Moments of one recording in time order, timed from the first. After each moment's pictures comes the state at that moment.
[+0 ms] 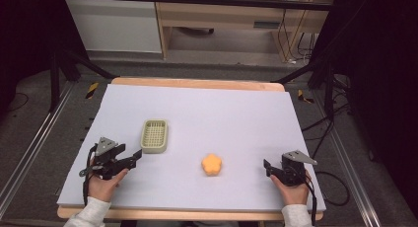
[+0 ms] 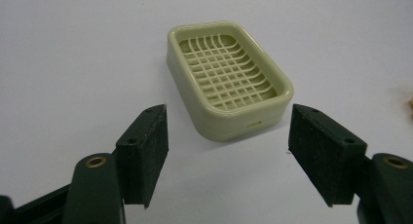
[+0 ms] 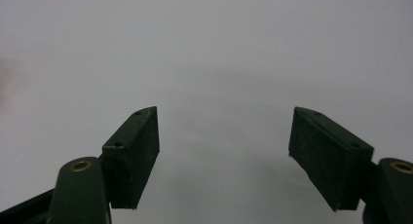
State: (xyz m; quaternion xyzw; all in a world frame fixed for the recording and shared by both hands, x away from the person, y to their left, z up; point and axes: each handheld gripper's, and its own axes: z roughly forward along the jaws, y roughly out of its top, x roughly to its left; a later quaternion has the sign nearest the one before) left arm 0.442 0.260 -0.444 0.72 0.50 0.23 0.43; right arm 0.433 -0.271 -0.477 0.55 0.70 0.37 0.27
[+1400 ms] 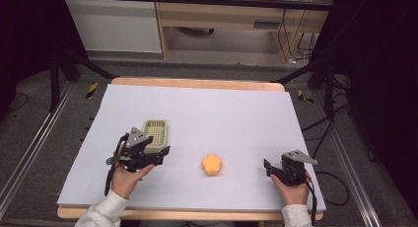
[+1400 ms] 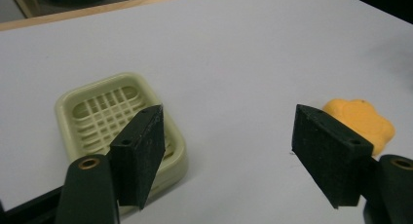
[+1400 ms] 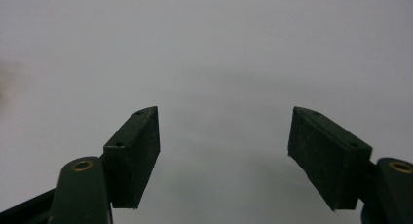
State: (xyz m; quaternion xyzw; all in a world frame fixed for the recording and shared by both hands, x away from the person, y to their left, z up) left arm 0.453 0.183 -0.408 0.76 0.42 0.21 0.44; right arm 0.434 -0.271 -0.476 0.56 0.70 0.37 0.26
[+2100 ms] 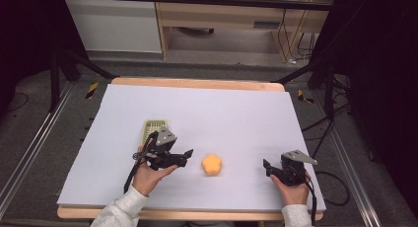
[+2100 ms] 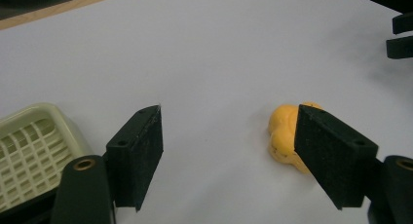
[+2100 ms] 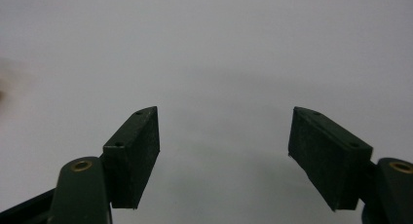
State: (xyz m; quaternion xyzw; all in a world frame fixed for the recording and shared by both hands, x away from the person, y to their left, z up) left arm 0.460 0.124 -0.405 0.81 0.37 0.18 0.42; right arm 0.434 -0.271 -0.476 0.55 0.70 0.37 0.26
